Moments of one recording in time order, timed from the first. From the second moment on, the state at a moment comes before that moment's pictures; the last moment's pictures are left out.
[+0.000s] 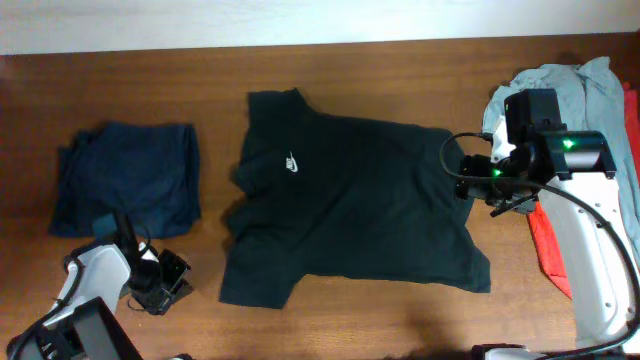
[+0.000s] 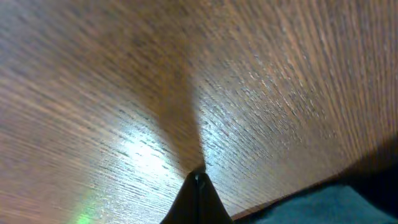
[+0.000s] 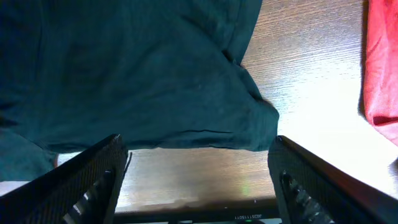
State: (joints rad) left arm 0.42 1.52 0.67 -0.83 0.25 -0.44; right arm -0.03 1.45 1.39 -1.28 -0.07 0.24
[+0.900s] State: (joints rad) left arm 0.10 1.51 0.67 -0.54 0.45 -0.04; right arm -0.03 1.45 1.39 -1.27 -0.07 0.24
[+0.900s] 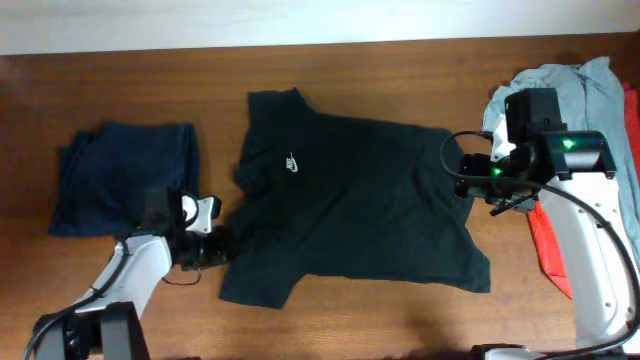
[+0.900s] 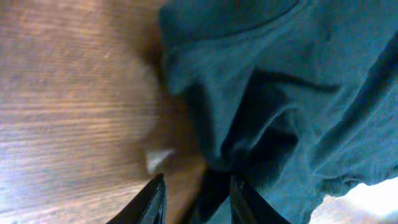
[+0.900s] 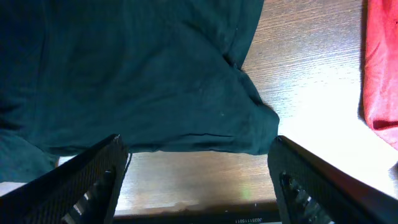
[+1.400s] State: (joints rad) left arm 0.07 1.51 0.67 -0.62 0.44 -0.04; right arm -0.03 1.45 1.39 -1.27 -0.07 0.24
